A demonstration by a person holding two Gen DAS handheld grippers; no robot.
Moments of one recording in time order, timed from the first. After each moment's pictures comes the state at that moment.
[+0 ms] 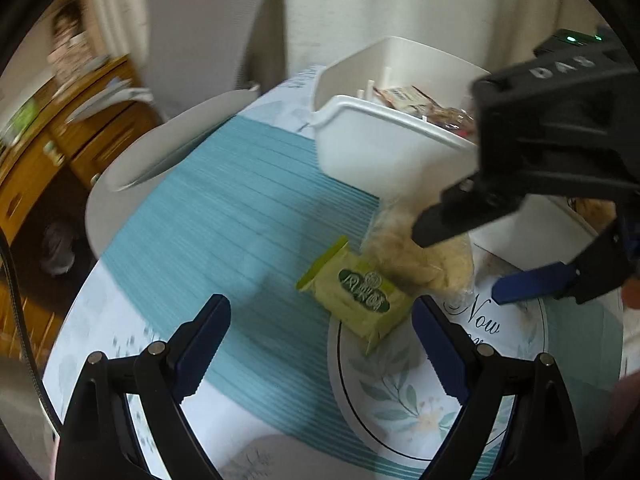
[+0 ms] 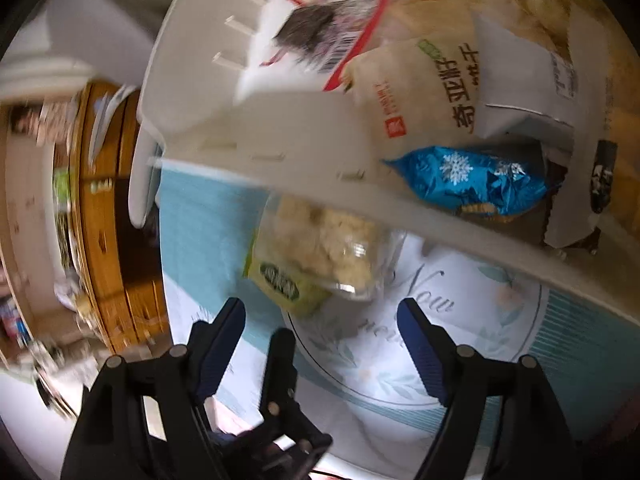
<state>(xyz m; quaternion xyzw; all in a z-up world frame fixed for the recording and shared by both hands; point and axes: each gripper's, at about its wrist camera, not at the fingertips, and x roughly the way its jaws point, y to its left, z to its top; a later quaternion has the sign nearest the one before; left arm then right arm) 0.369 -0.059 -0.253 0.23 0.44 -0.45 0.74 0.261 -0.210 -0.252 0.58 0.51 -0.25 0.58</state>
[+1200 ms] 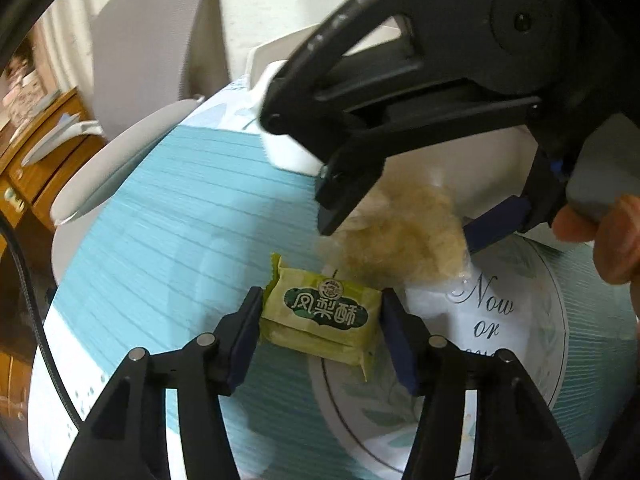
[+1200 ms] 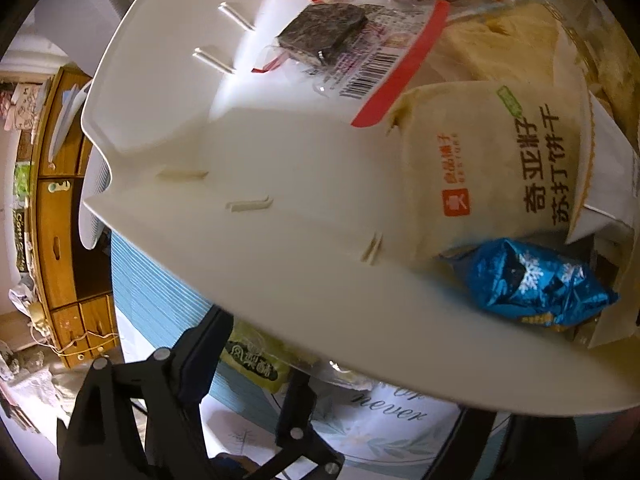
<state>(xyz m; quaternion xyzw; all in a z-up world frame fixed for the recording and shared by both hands) 0.362 -0.074 -0.292 0.25 0.40 -0.52 0.71 0.319 -0.208 -0.280 0.49 0.56 -0.29 0.60</state>
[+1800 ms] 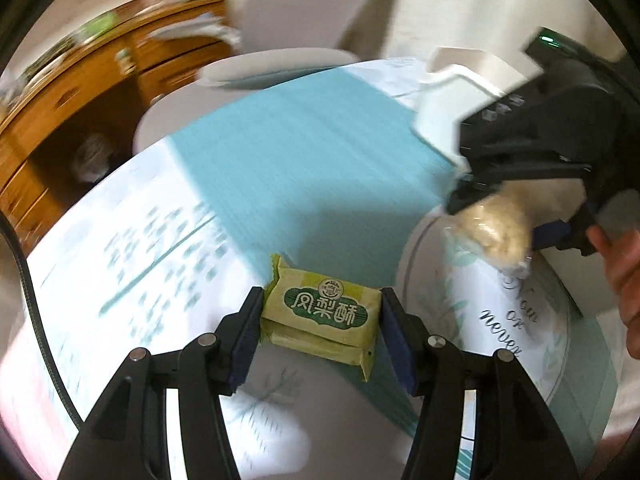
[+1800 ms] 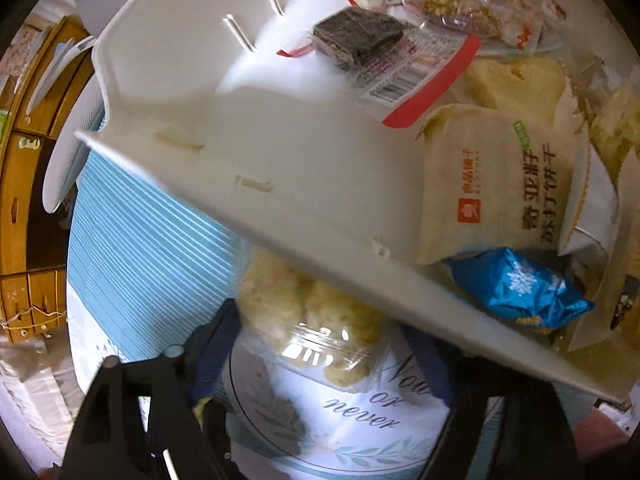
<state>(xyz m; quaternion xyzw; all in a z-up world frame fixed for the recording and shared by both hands) 0.358 0.018 -0.284 0.12 0.50 -0.31 0.80 0.344 -0.178 -0.279 0.38 0.61 -0.31 0.63</state>
